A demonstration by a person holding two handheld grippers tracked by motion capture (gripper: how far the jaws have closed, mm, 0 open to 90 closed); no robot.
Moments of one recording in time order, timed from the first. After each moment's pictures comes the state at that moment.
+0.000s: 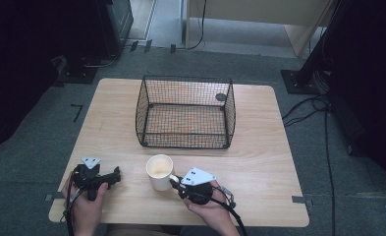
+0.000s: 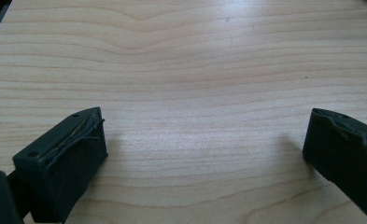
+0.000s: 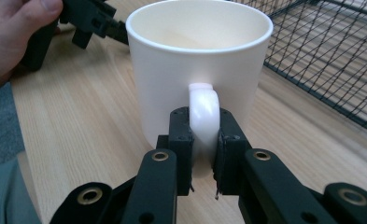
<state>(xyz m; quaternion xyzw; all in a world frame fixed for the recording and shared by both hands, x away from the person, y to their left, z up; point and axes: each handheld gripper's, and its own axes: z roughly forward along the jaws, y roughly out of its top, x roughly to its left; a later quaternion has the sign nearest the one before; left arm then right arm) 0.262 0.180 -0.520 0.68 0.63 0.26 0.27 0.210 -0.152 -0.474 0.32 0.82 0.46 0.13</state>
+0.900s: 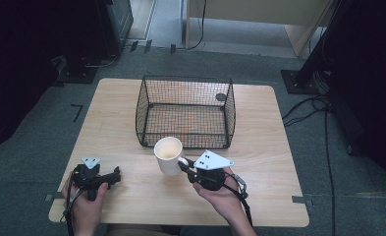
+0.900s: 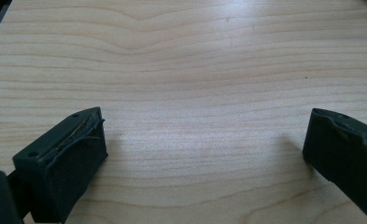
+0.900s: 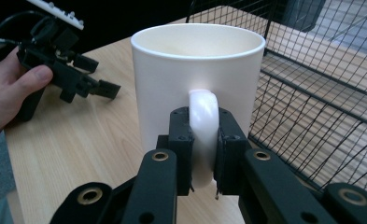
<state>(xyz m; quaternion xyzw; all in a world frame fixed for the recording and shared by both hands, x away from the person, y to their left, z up) 0.262 0.180 -0.520 0.68 0.63 0.26 0.27 0.227 -0.178 -0.418 0.33 0.79 0.49 0.17</state>
